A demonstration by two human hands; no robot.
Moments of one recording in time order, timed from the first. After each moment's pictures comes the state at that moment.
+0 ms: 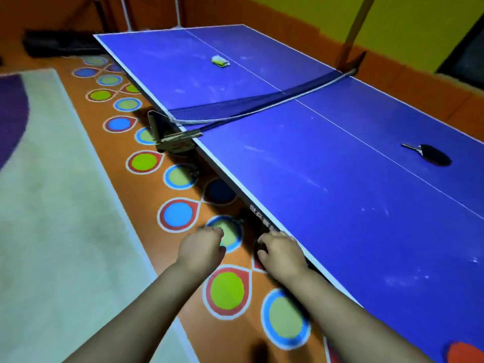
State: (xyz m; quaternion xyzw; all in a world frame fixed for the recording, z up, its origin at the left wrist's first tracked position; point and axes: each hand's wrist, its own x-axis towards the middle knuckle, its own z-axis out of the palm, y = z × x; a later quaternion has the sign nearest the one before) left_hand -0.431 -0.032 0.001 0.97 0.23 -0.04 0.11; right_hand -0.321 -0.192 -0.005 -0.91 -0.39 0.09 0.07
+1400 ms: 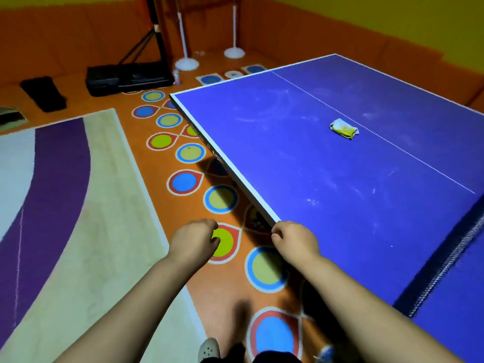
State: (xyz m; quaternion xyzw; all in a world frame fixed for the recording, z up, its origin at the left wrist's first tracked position) left_hand -0.208 0.866 0.014 0.95 0.30 -0.01 0.10; right_hand -0.048 0.705 0.005 -0.92 -0.36 0.13 0.12
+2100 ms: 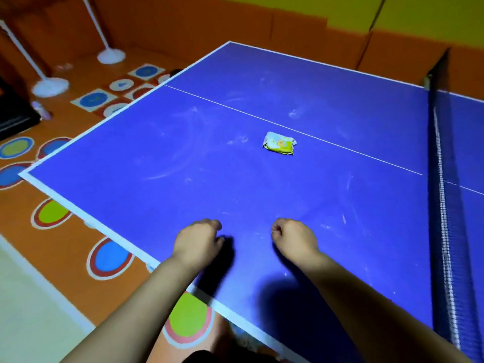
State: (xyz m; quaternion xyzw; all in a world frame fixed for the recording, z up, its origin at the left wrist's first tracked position) left_hand 0.176 1.018 -0.007 0.99 0.08 -0.08 0.11; right_hand 0.247 0.809 -0.025 -0.98 -0.12 0.12 0.14
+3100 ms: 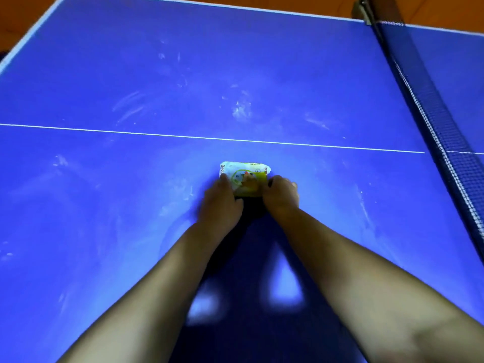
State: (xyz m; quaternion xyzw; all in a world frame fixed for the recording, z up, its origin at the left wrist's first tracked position) left_hand 0.646 1.006 -0.132 0.95 -0.05 -0.13 0.29; right_hand 0.647 0.861 -0.147 -0.93 0.27 0.09 0.24
